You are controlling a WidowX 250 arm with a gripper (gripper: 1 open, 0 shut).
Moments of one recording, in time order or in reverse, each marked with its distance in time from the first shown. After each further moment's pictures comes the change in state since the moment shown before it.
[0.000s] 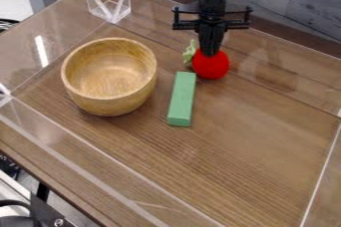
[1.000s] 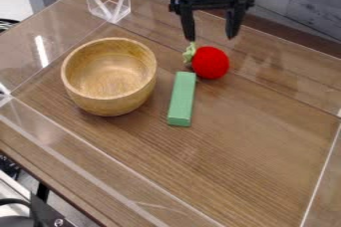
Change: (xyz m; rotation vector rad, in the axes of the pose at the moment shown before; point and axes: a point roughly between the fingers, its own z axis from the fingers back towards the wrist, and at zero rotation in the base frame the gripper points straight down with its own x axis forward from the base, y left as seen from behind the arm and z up) arm -0.026 0.011 0.053 -0.068 0.026 0.054
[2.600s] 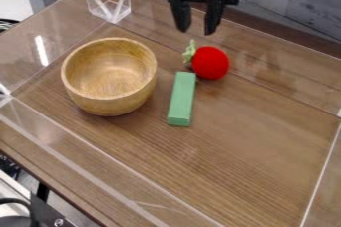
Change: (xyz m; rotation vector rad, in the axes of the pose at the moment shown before) arm 0.005 0.016 -0.004 -0.025 0.024 -0.431
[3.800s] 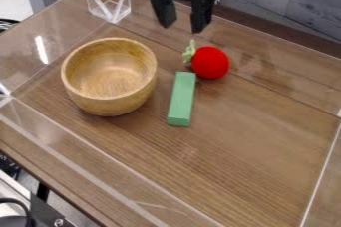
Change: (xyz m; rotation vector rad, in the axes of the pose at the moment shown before) arm 0.001 0.014 0.008 -0.075 -0.070 -0.224
